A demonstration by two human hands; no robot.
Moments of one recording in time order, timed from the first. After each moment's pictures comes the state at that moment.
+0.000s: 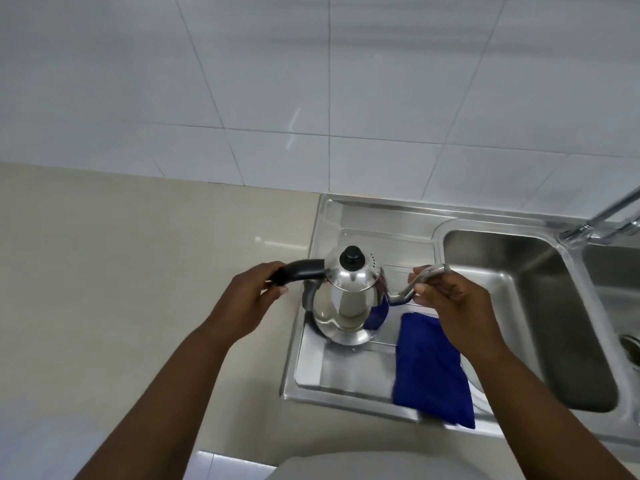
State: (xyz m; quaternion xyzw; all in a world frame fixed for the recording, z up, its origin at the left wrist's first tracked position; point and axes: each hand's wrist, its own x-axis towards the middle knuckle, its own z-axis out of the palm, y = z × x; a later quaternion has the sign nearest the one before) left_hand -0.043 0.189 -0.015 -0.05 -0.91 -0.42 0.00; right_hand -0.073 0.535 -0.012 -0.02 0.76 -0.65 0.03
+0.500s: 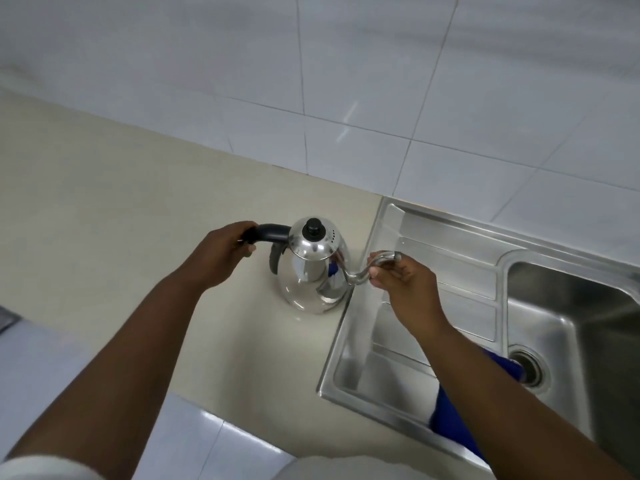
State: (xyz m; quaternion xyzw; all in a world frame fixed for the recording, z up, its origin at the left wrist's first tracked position) left_hand -0.041 0.046 0.000 0.06 -0.94 -0.35 0.03; right_hand -0.107 0.375 -0.022 -0.06 0.69 -0.70 0.13
